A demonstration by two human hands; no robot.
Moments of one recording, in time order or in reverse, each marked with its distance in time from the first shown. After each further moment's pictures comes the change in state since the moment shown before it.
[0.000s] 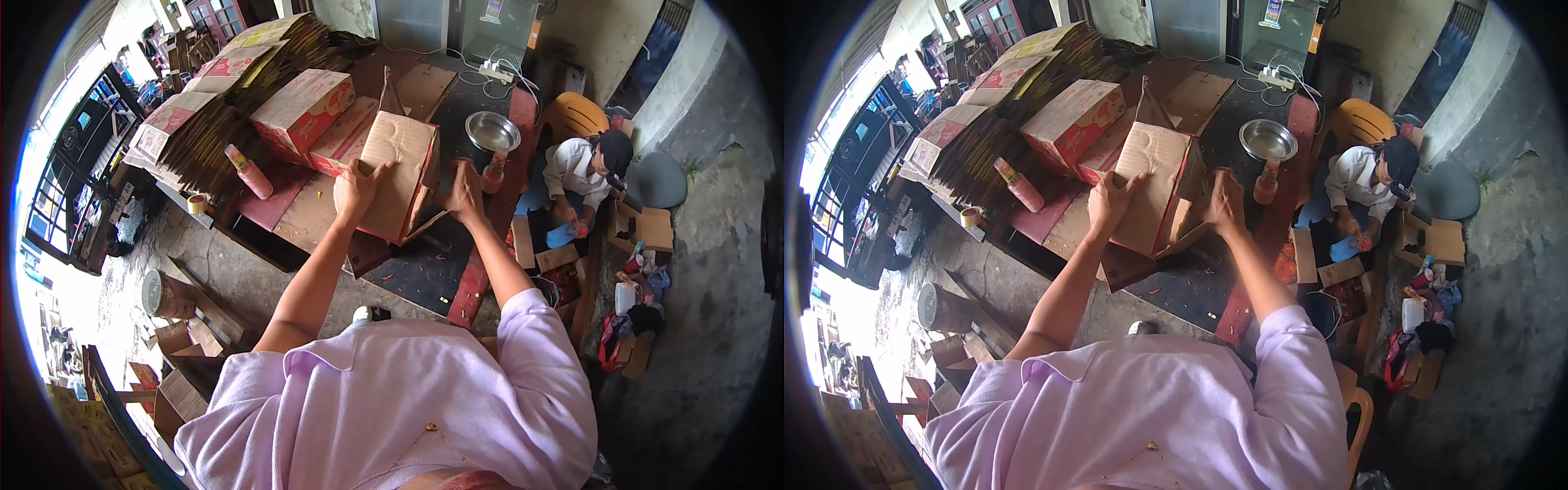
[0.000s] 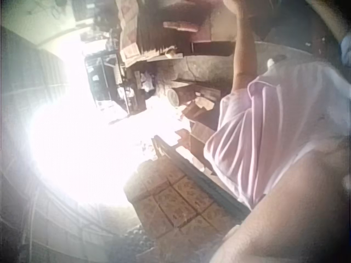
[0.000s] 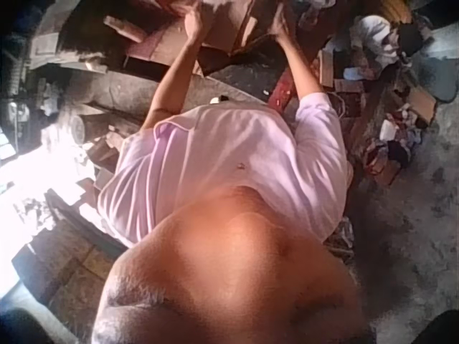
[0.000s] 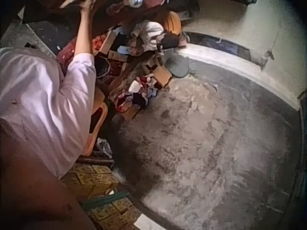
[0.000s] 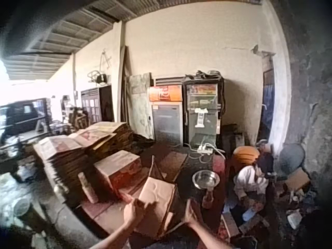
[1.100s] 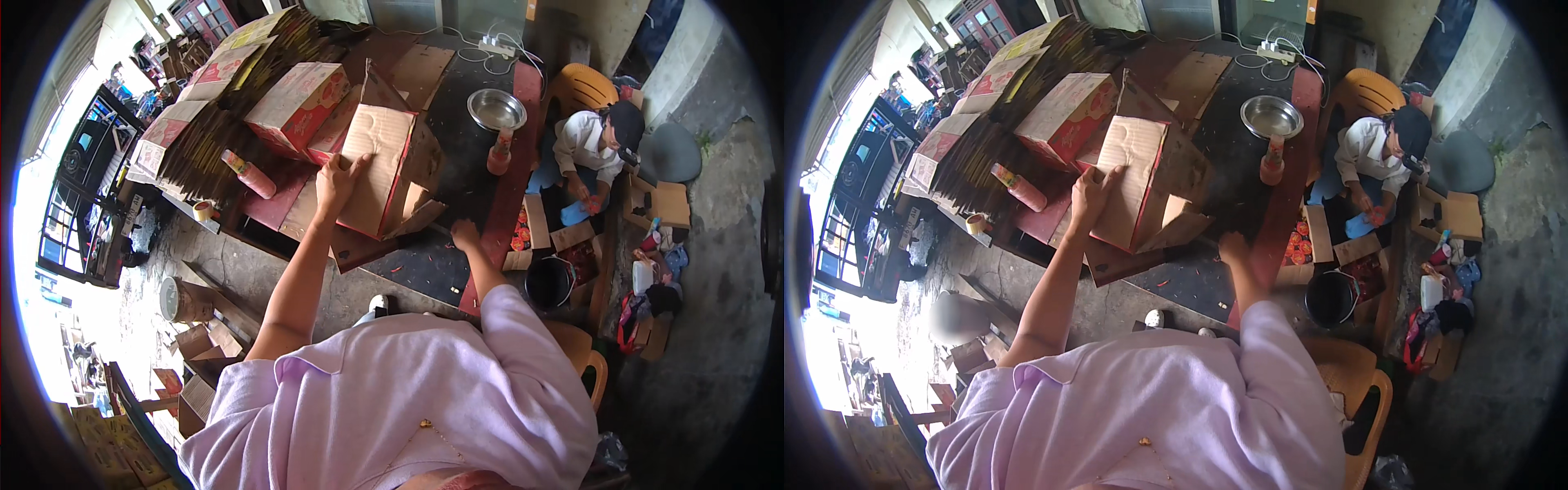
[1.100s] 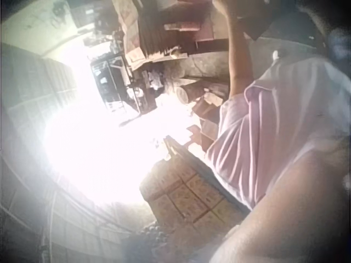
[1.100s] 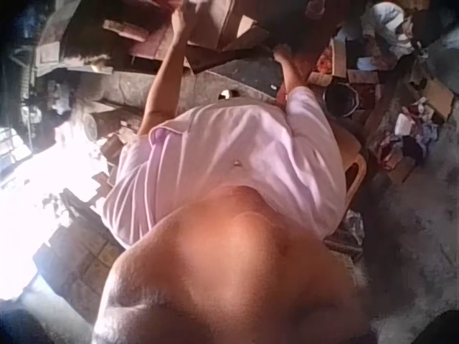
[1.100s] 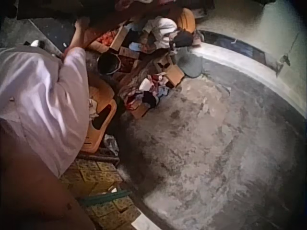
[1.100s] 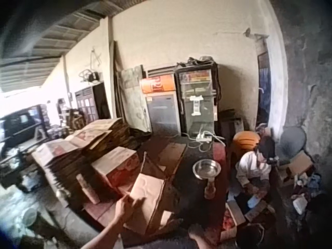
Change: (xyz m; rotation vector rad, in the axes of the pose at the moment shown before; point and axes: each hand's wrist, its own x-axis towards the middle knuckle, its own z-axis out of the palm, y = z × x) left_hand 0.025 -0.023 0.000 -0.002 0.012 0.134; right_hand -0.196 0.100 0.111 -0.209 -0.633 0.592
